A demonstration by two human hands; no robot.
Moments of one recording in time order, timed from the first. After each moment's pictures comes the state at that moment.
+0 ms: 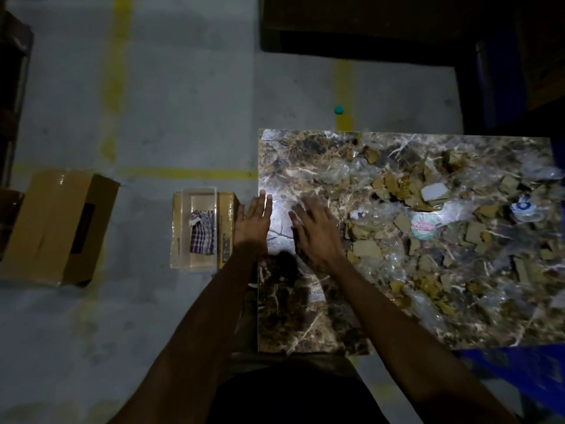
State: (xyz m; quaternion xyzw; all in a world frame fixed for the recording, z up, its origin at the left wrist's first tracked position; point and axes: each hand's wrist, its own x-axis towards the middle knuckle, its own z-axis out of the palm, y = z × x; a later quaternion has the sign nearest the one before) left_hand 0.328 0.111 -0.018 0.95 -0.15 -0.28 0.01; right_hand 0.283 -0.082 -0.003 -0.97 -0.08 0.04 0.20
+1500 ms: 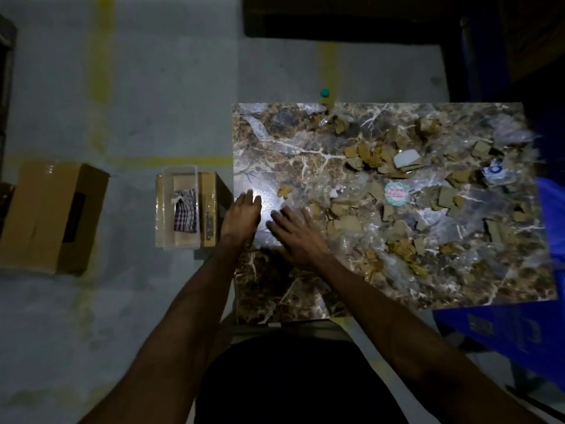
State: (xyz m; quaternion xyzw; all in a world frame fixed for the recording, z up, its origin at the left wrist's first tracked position) left_hand 0.273 0.084 -0.017 0.96 -0.18 -0.22 0.07; right_hand 0.195 -0.116 -0.025 -0.95 -0.27 0.14 0.07
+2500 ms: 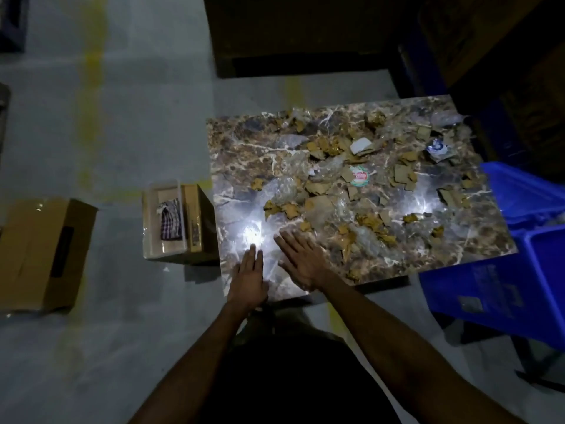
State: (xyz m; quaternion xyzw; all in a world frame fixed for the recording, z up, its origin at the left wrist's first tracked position) left_hand 0.069 0.064 -0.027 0.93 -0.18 -0.31 0.12; right_hand 0.065 -0.154 -0.026 -0.96 -0.09 0.18 0.18
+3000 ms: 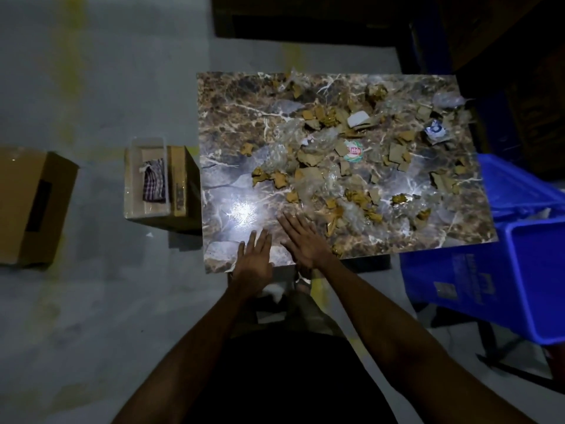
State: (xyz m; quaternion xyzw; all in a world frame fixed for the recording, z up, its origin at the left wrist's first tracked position) left_hand 0.009 0.014 -0.030 0.93 -0.20 -0.29 0.14; right_hand 0.028 -0.196 -0.026 -0.95 -0.10 0.23 0.19
